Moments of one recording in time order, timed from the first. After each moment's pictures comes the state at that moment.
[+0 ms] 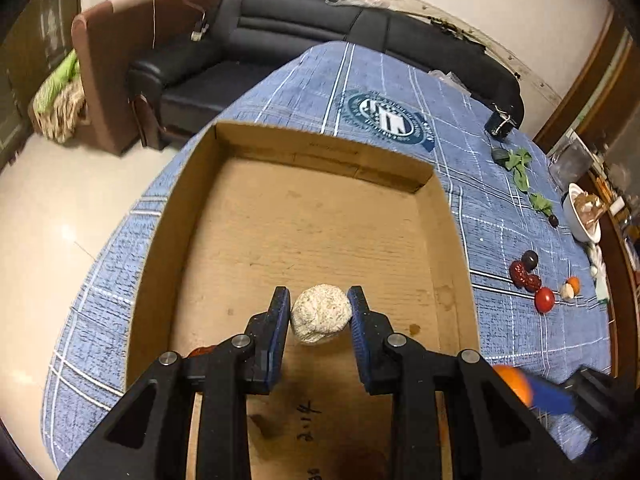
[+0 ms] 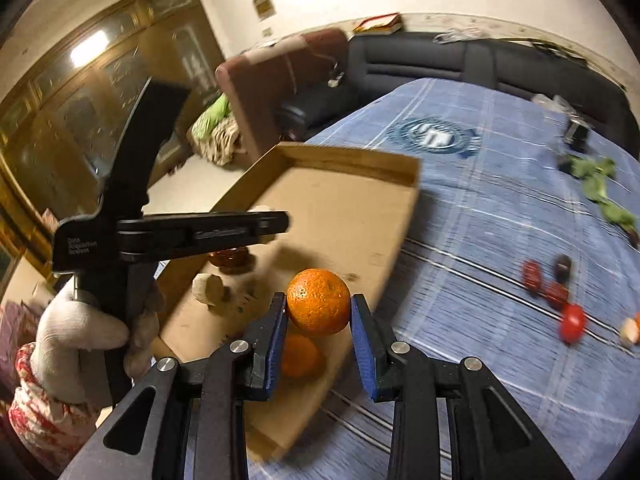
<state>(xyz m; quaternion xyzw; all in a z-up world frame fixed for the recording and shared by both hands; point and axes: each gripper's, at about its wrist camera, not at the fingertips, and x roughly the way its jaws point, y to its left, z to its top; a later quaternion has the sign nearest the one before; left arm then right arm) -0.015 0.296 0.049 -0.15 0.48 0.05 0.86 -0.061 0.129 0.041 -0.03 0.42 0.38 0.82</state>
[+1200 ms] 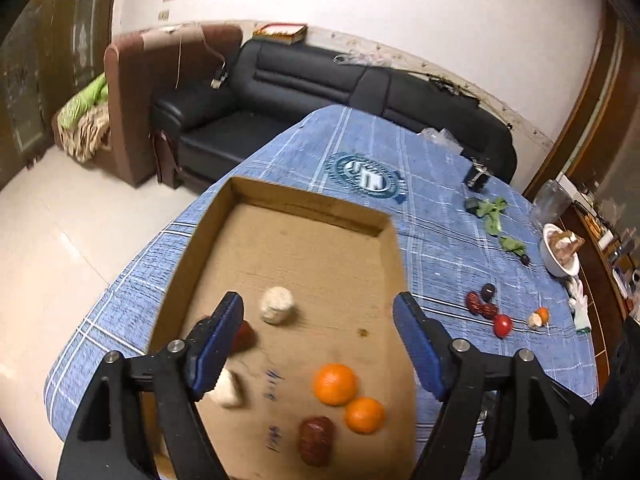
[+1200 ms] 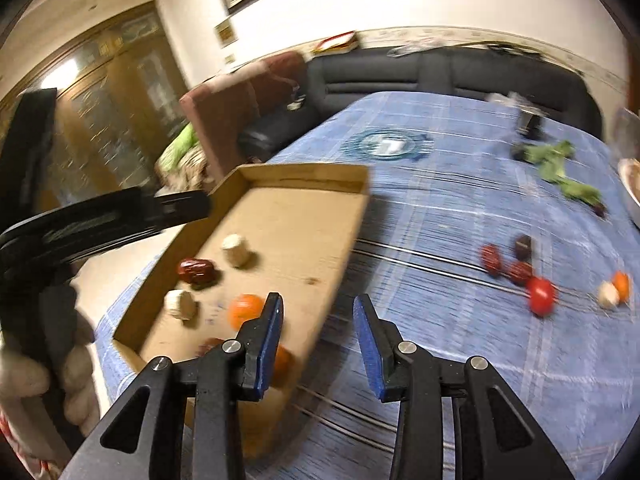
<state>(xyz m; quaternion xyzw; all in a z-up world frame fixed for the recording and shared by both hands) -0.077 0.253 0.110 -0.15 0.37 0.09 0.91 -0.072 0.082 0.044 0.02 0.39 0.30 0.87</state>
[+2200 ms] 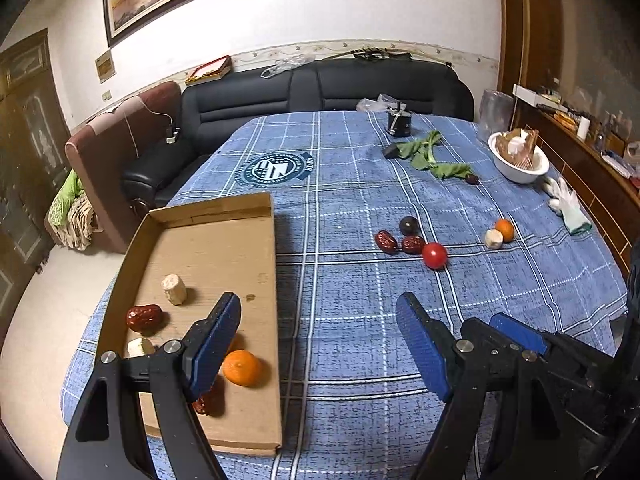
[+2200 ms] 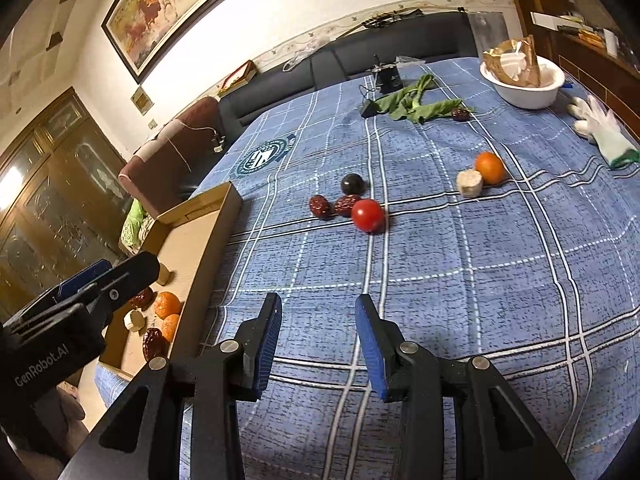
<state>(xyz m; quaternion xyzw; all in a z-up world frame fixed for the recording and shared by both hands) -0.092 0.087 0.112 0.03 0.37 0.05 0.93 -0.094 -0.065 0.018 0.16 0.40 0.20 0.88</state>
